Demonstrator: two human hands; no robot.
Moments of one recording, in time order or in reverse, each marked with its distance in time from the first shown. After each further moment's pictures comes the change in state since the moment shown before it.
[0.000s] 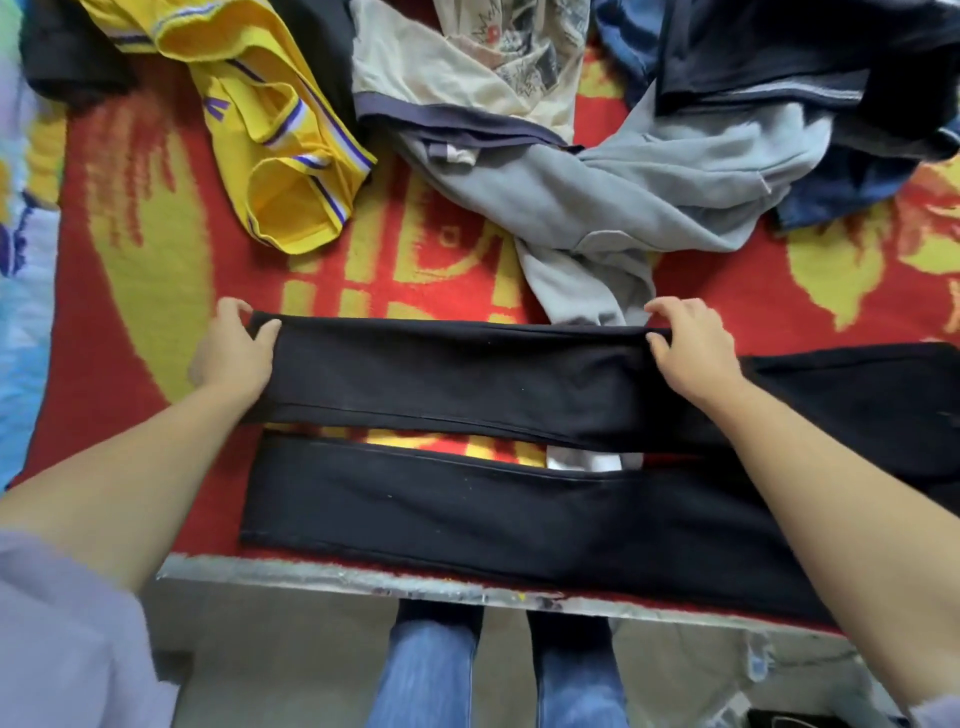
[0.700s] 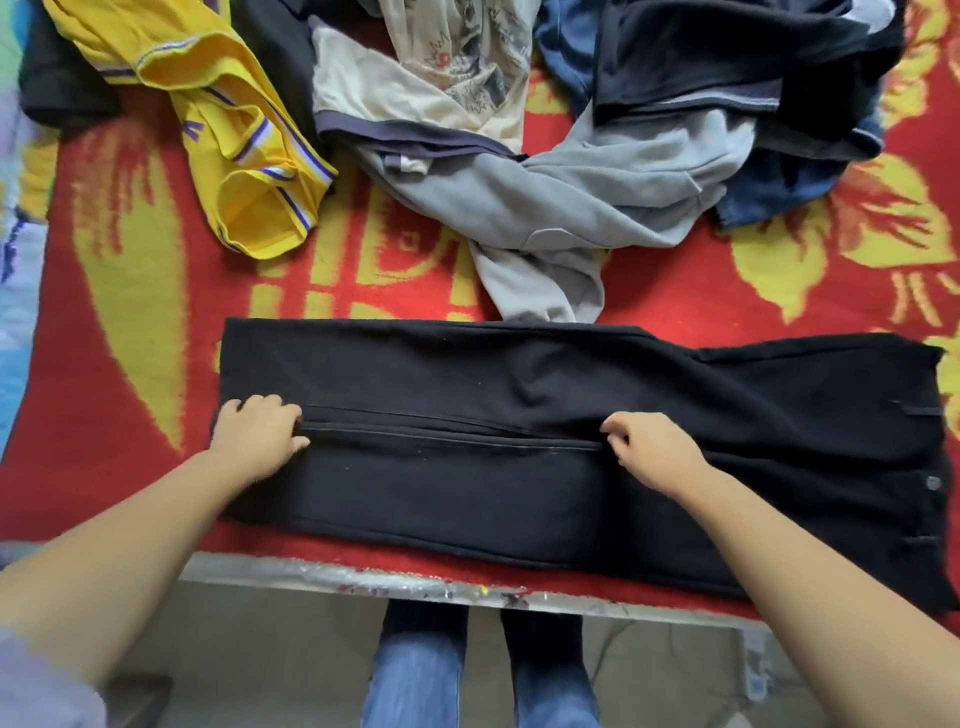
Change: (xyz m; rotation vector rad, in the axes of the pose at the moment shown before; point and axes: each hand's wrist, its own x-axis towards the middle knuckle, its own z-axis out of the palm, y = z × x) left_hand -0.093 -0.003 0.023 0.868 -0.339 0.540; right_hand -0.094 0.049 0.033 0.012 -0.370 -0.044
